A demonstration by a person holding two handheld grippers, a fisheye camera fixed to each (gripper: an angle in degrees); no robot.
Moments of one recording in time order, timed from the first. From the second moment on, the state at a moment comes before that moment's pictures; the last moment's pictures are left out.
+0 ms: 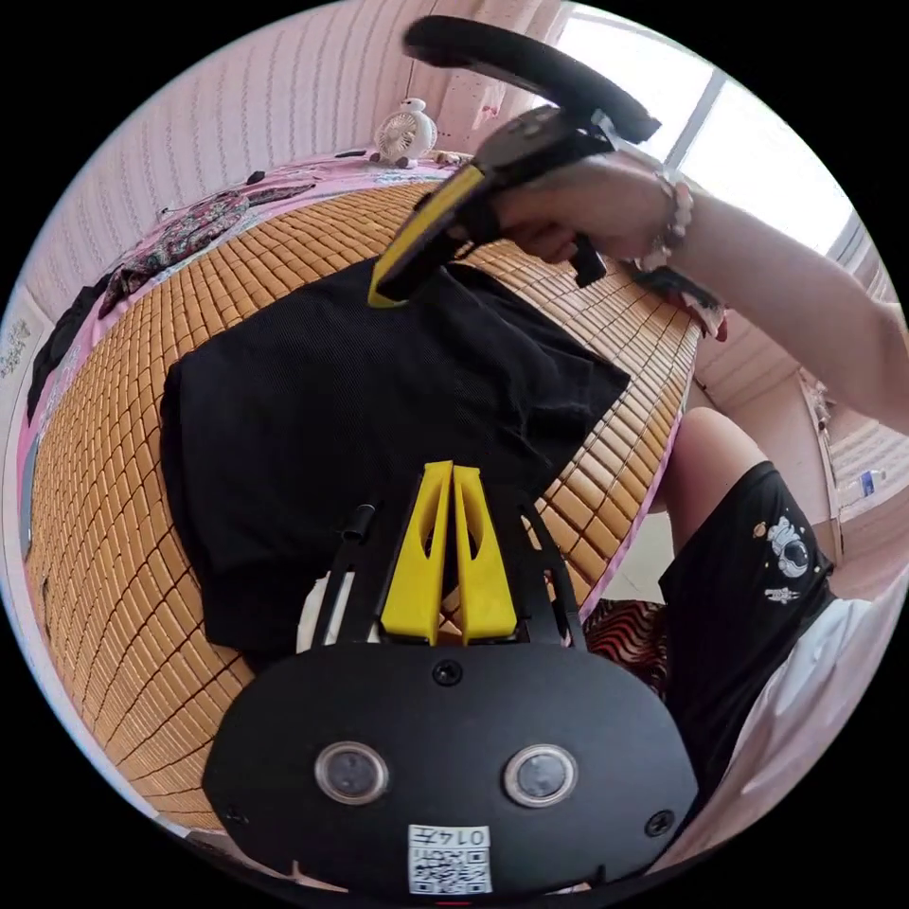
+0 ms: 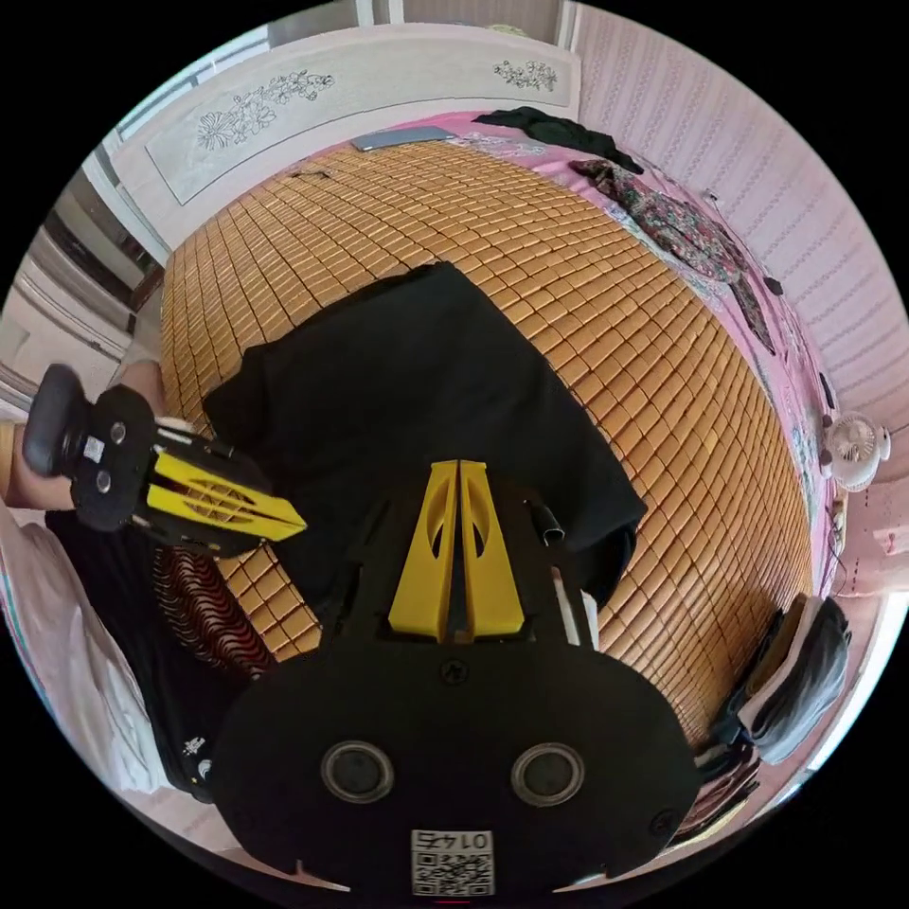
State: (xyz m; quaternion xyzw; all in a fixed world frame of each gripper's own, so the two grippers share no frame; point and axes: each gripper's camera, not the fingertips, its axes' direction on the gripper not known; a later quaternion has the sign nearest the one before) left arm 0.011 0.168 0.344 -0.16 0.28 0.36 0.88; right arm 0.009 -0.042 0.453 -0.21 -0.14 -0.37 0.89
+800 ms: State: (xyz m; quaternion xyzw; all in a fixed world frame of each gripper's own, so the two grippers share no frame) left arm 0.001 0.210 0.323 -0.20 0.33 0.38 0.84; right arm 0.163 -0.035 0.442 -0.22 -0.18 -0.17 0.94
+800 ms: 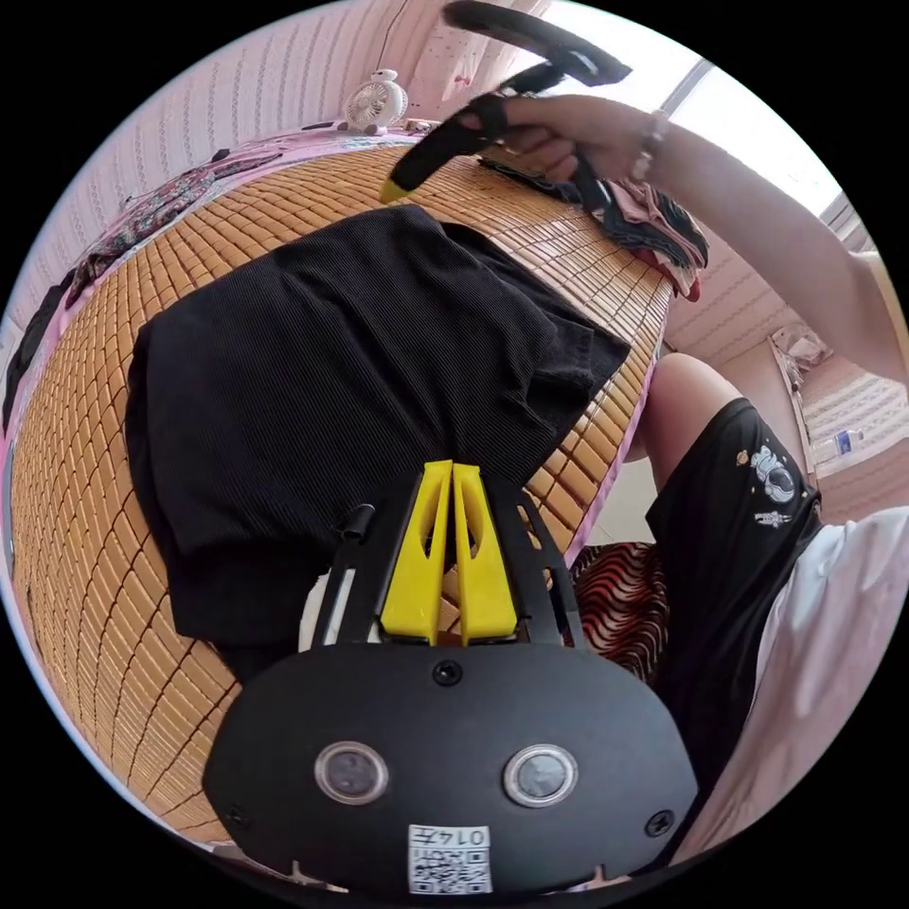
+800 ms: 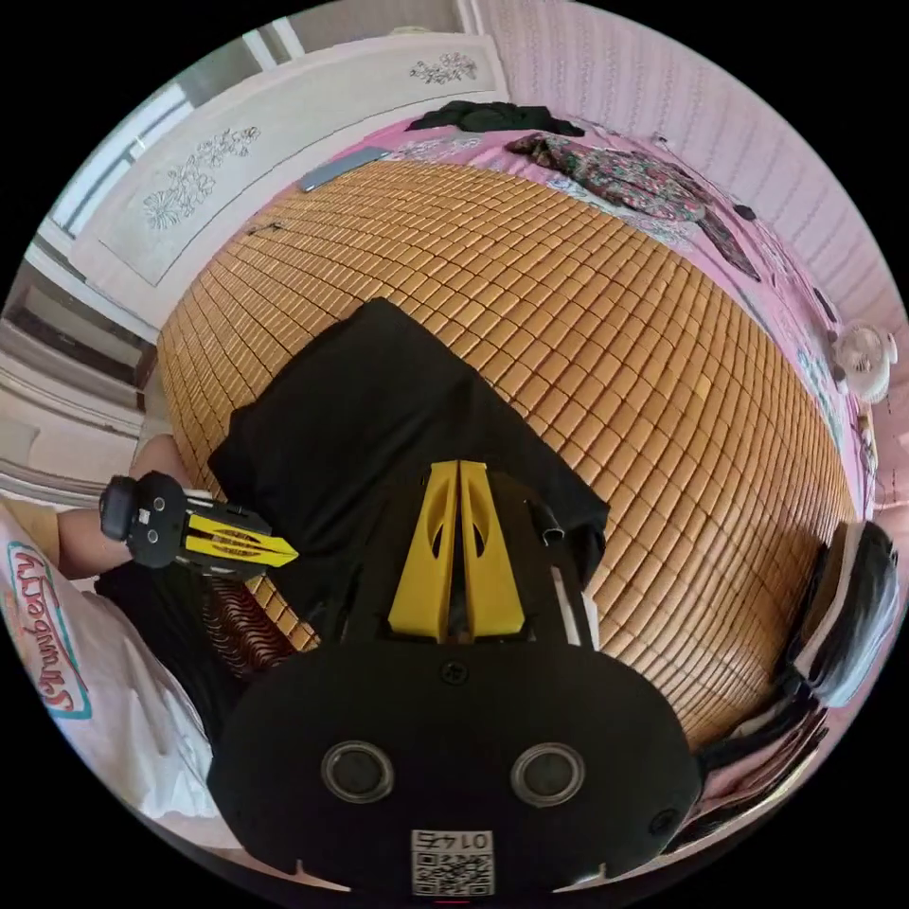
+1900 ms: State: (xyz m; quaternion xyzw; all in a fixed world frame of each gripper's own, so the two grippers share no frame) left arm 0.053 0.258 0.256 -0.10 0.35 0.40 0.84; right arm 0.448 0.240 0.378 -0.17 -0.38 0.19 0.89
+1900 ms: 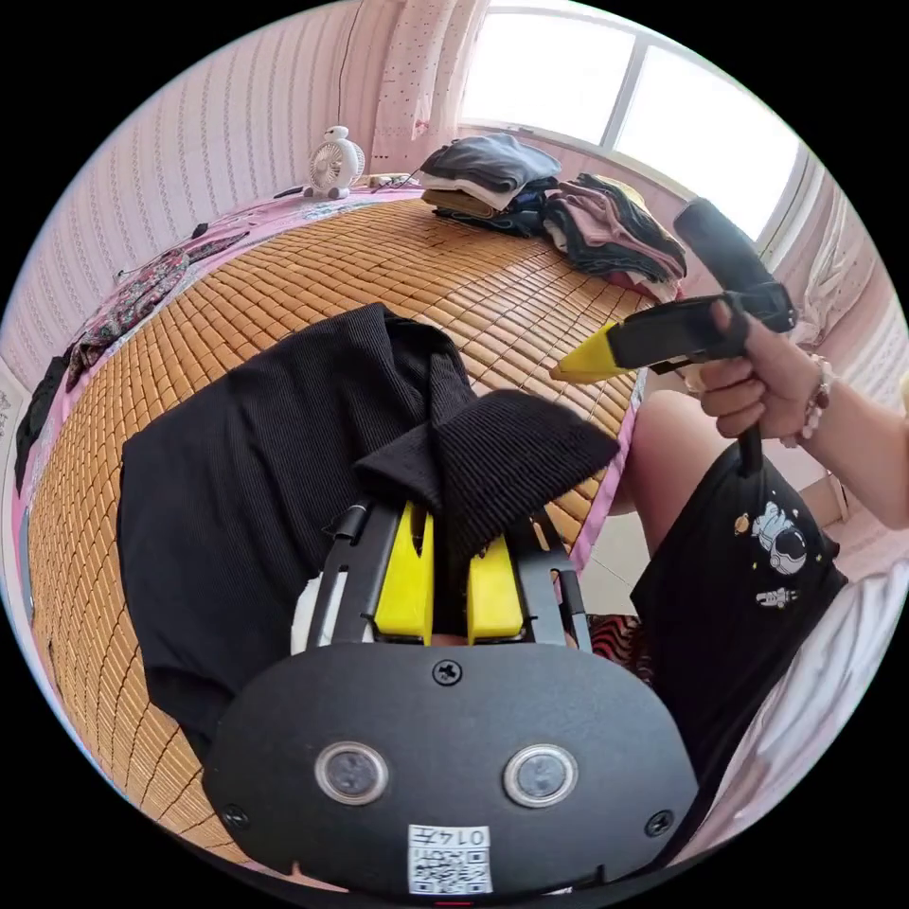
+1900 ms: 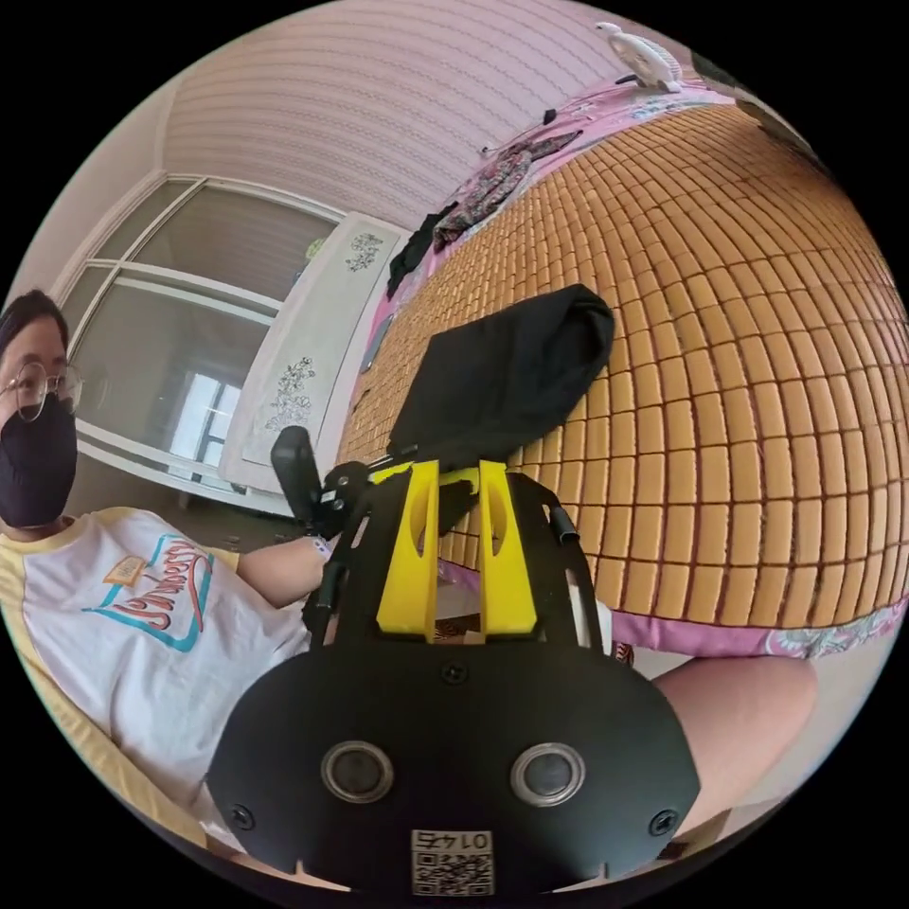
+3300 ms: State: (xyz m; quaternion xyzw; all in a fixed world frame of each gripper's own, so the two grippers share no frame) left arm -0.264 0.257 0.314 -0.15 0.32 -0.03 0.93; right arm 0.212 0.065 0.394 -0.18 -0.14 -0.12 0.97
